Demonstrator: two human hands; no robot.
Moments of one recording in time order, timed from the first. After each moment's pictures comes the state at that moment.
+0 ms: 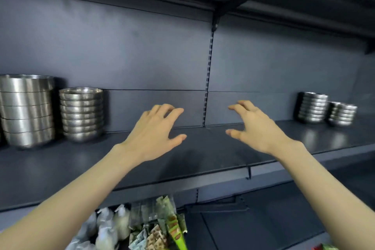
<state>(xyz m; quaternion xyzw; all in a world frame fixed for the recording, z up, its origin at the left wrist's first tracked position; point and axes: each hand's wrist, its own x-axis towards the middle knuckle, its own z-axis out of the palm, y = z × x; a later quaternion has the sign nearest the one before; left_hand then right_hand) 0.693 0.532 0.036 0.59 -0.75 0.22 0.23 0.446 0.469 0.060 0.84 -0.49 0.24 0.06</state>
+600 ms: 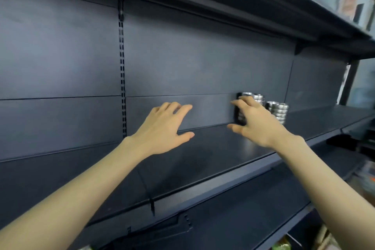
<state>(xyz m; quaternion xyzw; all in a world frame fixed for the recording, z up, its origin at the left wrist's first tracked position) 0.446 0.332 0.054 0.49 -0.82 0.18 0.25 0.202 0.325 0.077 0.78 -0.57 0.25 0.09</state>
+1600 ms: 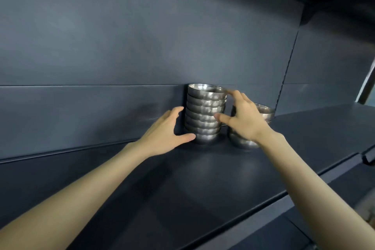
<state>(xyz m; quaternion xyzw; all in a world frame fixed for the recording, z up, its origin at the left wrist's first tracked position) 0.129 -0.067 -0.014 0.53 -0.76 -0.11 0.35 -0.096 -0.085 0.038 0.78 -0.52 0.36 -0.02</state>
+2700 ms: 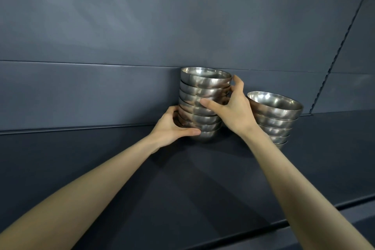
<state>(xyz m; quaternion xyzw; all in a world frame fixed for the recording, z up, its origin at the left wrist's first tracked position) 0.096 -0.139 -0.070 0.58 -0.58 -0.29 0.49 -0.089 -0.161 0.001 0.74 -0.40 0.48 -0.25</state>
